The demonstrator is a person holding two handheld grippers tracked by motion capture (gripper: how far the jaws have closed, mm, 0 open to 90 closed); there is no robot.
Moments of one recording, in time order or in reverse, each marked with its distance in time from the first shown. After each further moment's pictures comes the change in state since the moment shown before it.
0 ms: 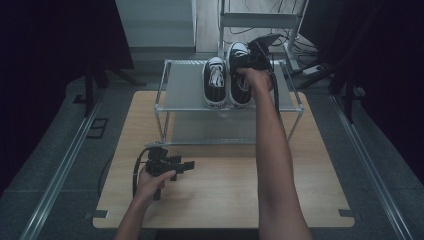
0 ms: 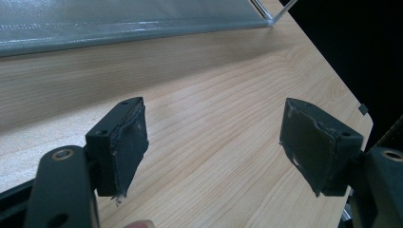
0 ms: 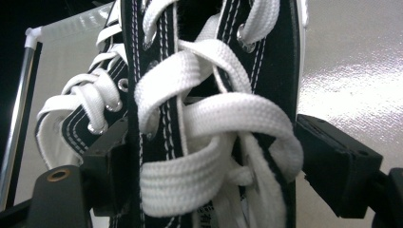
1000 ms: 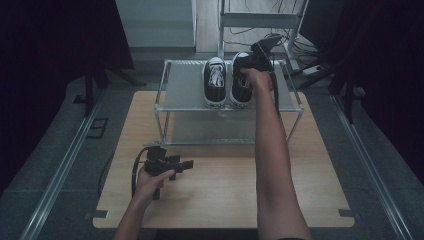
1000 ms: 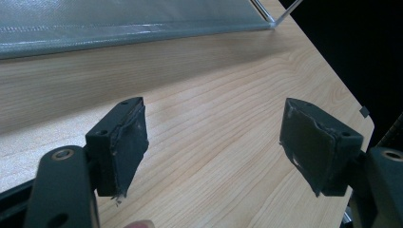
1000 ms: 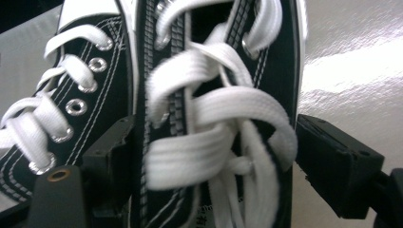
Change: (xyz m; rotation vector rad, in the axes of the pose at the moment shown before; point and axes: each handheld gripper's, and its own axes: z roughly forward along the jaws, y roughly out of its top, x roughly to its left) left arm 0.002 0.001 -0.002 -0.006 0.006 -0.008; right arm -0.012 0.011 0.016 0.051 -0.055 0.088
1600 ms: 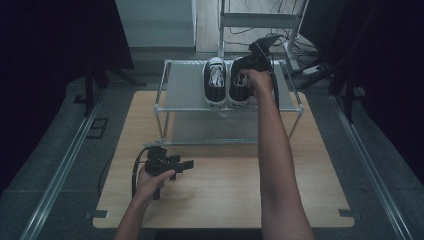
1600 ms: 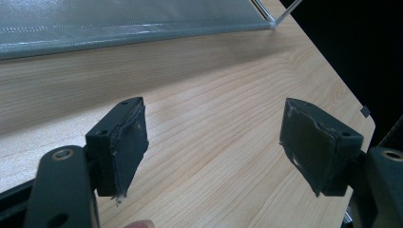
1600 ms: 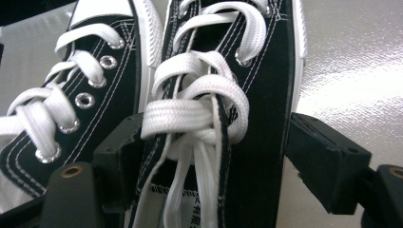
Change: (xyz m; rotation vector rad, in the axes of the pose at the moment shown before) left arm -0.001 0.000 0.001 0.000 0.003 0.002; right arm 0.003 -0.004 -0.004 -0.038 0.008 -0.086
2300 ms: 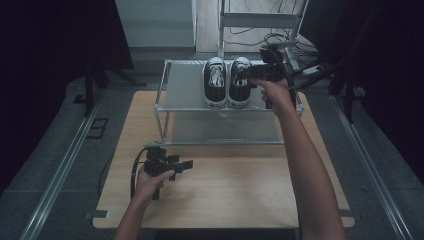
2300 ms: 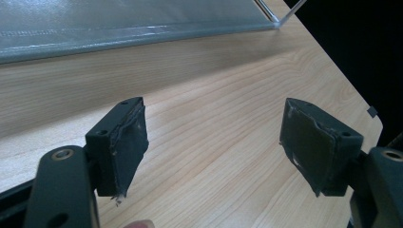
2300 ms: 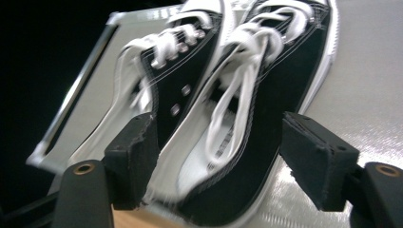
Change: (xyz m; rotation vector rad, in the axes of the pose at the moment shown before) left arm -0.001 -0.001 -0.002 -0.007 0.023 0.010; right arm -0.021 -0.052 -0.063 -0.163 0.257 -0.238
